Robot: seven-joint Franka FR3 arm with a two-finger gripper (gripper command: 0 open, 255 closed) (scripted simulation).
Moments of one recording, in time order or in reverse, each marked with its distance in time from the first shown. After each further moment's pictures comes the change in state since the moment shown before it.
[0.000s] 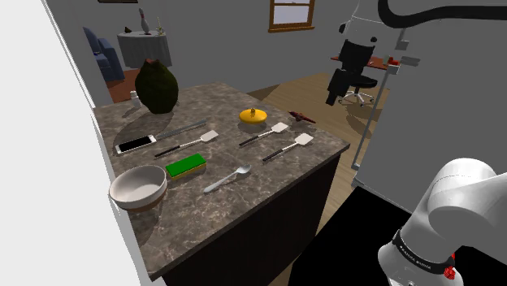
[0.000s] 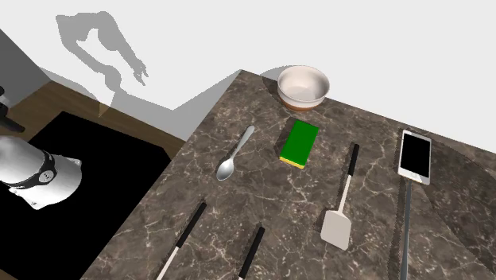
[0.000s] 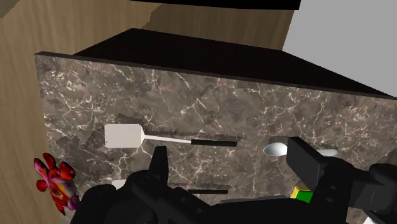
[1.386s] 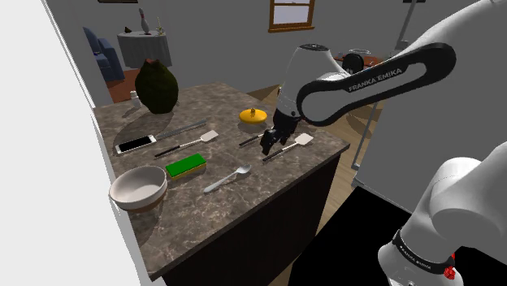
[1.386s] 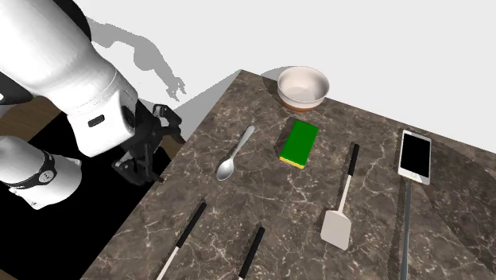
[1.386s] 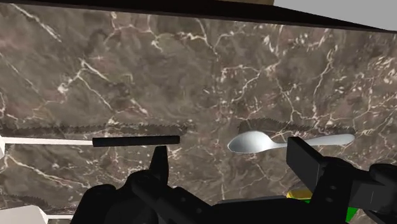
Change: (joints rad) arm 0.062 0.386 0.239 -0.190 0.087 0.677 0.305
